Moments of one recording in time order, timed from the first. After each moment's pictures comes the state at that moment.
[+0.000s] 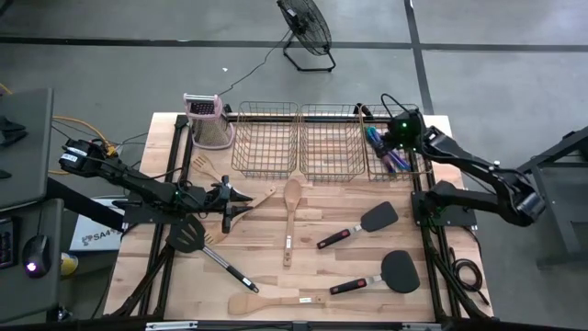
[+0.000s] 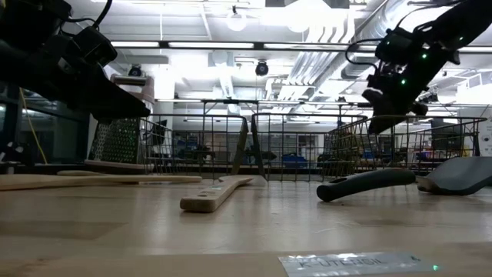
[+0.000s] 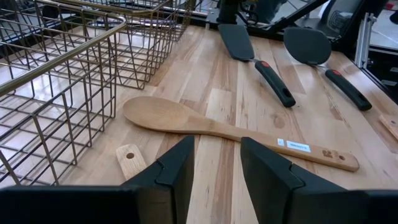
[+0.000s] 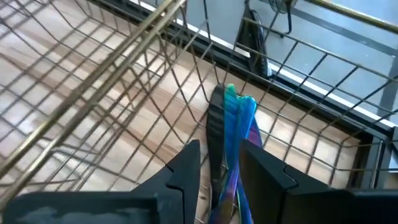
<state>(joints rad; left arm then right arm) -0.25 0.99 0.08 0.68 -0.35 -0.24 -0.93 0.97 0.54 -0.33 0.06 0.09</state>
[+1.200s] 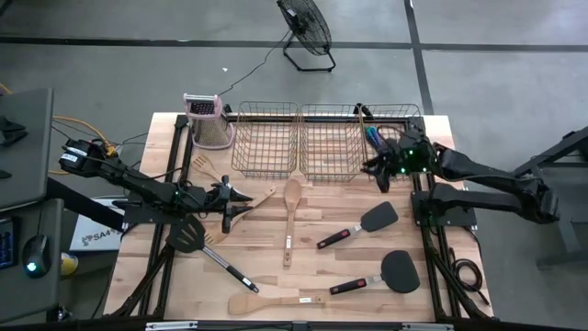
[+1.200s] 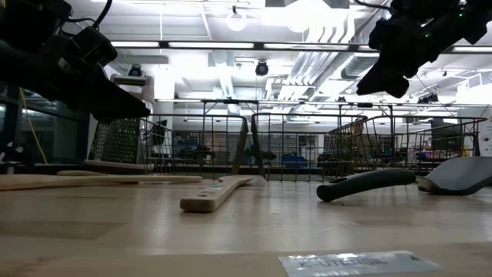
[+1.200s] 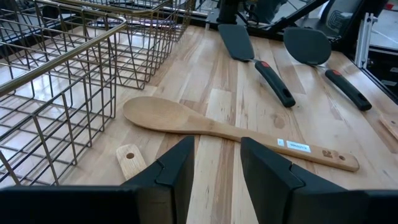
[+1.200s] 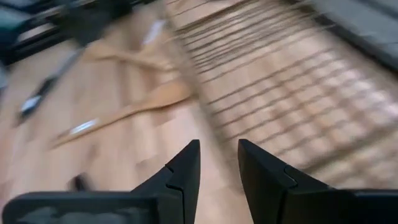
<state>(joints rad) -0.25 0.99 0.08 0.68 -0.35 -0.24 -0.46 0.72 0.54 -0.39 -0.24 0.16</state>
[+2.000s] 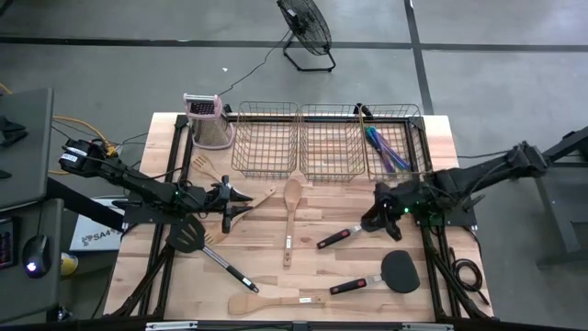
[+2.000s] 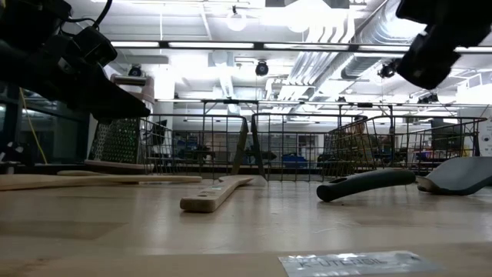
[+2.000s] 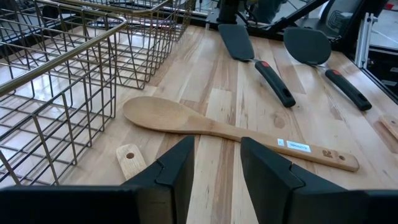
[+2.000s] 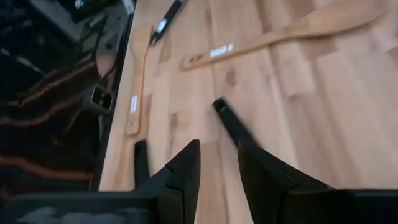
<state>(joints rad) -0.25 0.99 0.08 0.68 -0.35 -0.24 0.28 0.78 0.54 -0.37 -0.04 0.56</state>
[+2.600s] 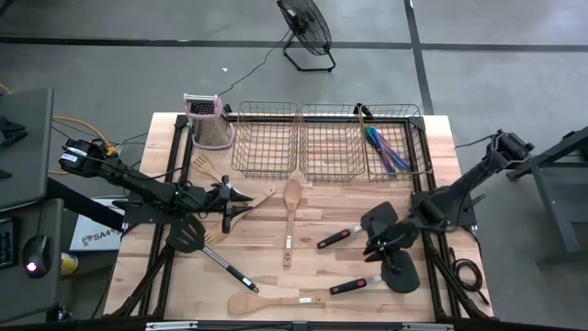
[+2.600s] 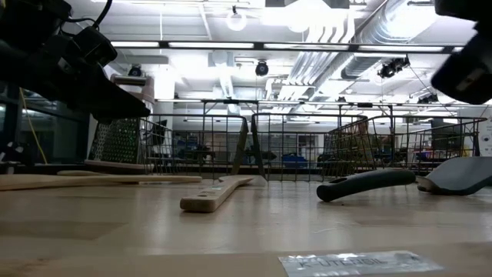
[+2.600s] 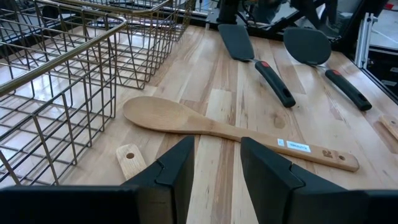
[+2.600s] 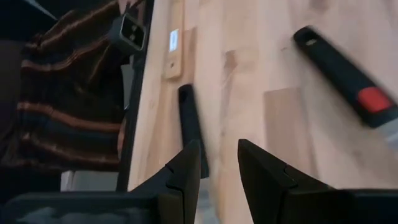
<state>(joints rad) -0.25 0.99 0.08 0.68 -0.35 -0.24 0.62 1.09 0.54 -0.16 0.03 0.76</state>
